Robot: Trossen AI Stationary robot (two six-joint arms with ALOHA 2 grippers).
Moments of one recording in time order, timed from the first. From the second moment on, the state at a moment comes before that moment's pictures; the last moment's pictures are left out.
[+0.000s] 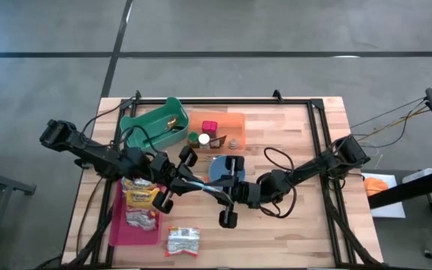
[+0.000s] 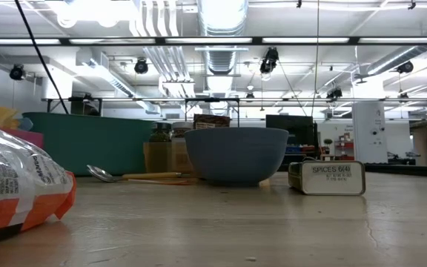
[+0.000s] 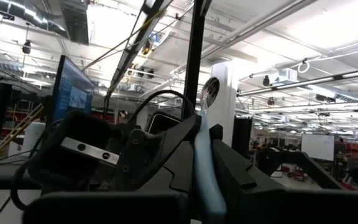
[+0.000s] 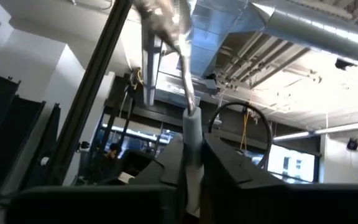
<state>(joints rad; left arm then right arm) -0.34 1.33 0.80 0.97 0.05 -0.13 0.39 1.86 1.25 1.28 0.29 -0.47</state>
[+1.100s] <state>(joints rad) -0.36 1.22 0.79 0.56 0.08 -0.06 0.46 1.70 1.31 0.54 0.52 -0.30</state>
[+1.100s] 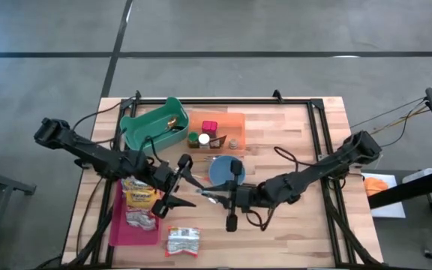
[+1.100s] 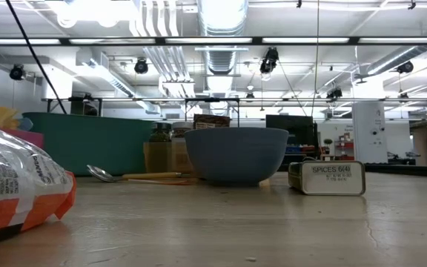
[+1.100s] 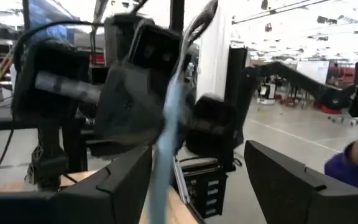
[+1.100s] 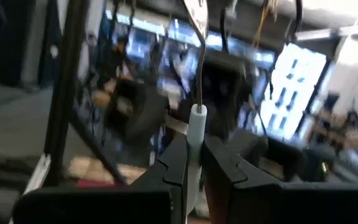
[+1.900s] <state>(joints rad) -0.38 1.22 0.80 0.54 0.02 0.06 0.43 1.71 1.33 0.37 0.42 -0.09</state>
